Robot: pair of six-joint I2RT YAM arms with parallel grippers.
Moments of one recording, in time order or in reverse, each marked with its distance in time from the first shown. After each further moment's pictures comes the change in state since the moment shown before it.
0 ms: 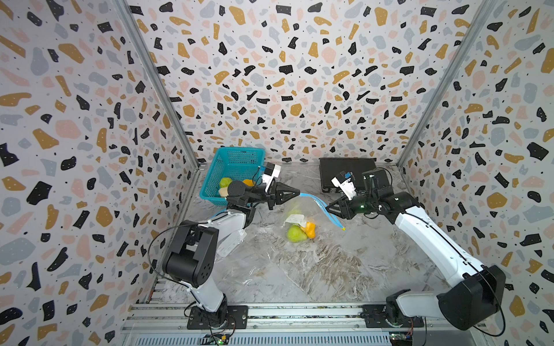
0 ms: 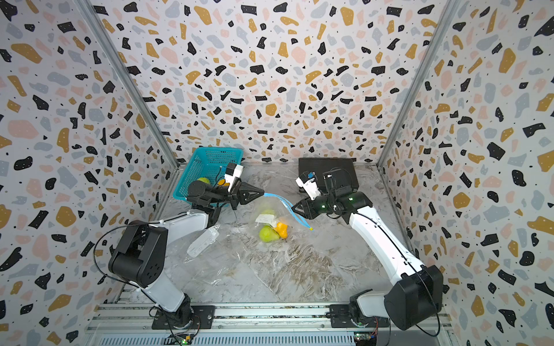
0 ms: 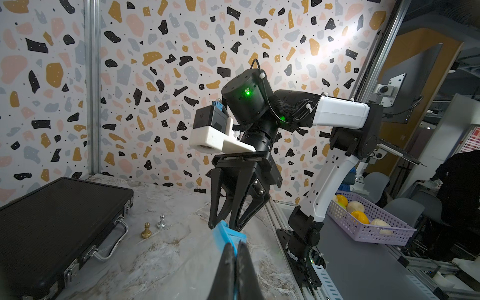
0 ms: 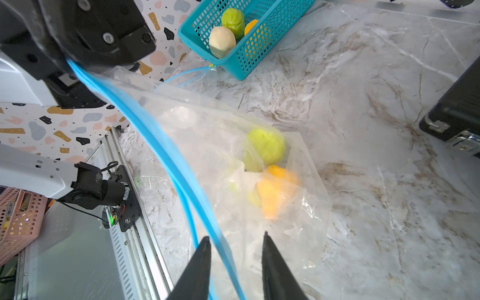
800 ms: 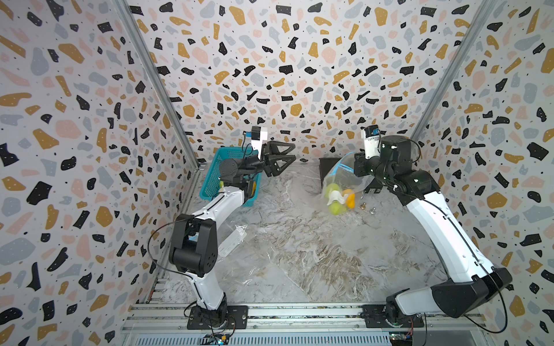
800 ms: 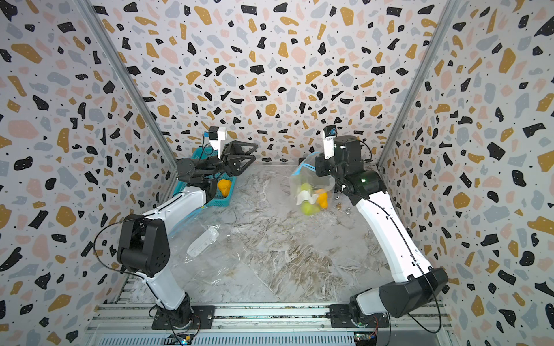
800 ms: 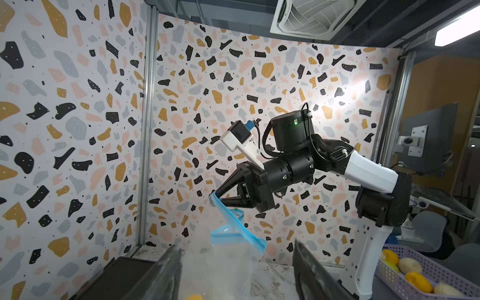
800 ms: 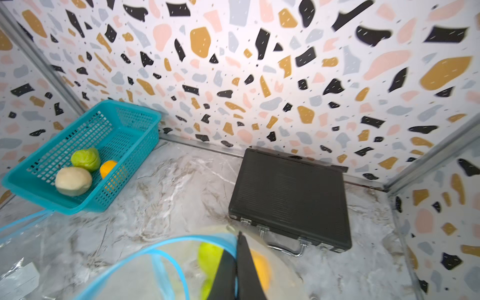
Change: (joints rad) left arm 0.050 0.052 0.367 -0.006 -0.205 -0.176; right arm 0.007 0.047 0.411 0.063 0.754 0.068
